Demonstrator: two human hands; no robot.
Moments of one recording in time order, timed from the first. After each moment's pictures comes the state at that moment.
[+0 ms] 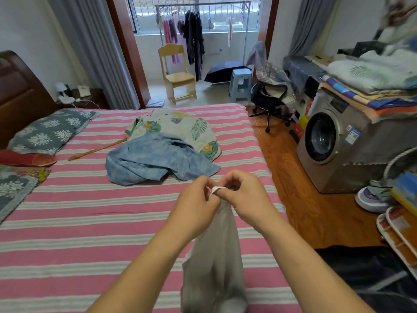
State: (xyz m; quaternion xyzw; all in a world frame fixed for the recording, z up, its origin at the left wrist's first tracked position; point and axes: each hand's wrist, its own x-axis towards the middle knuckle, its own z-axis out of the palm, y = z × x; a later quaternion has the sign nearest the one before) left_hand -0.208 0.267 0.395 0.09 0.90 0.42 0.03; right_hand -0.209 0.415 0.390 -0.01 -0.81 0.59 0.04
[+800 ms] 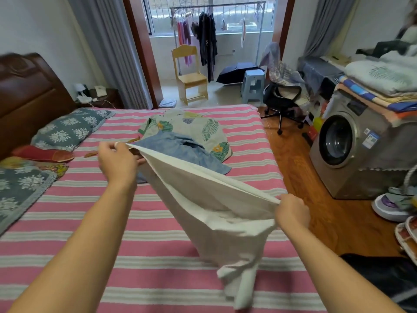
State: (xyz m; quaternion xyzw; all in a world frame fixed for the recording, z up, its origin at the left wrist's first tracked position) left_hand -0.305 0.132 0.418 -0.27 0.68 0.63 -0.27; right_hand -0.235 0.499 0.287 -0.28 -0.95 0.16 0.02
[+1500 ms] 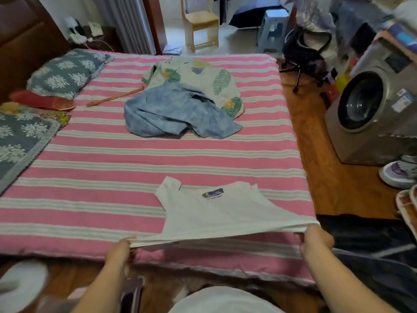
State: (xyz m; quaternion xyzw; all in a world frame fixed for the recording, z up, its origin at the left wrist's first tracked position) left_hand -0.117 0.015 0.122 -0.57 0.58 0.58 0.05; right_hand -0.138 0.497 0.151 -0.63 -0.50 0.59 0.10
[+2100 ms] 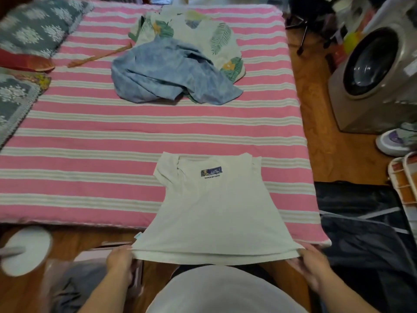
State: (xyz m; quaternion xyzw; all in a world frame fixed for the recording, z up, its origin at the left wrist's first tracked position) left_hand -0.034 0.009 0.084 -0.64 0.57 0.50 0.13; right_hand -0.005 0.489 0.113 -0.59 -0.52 0.60 -0.17
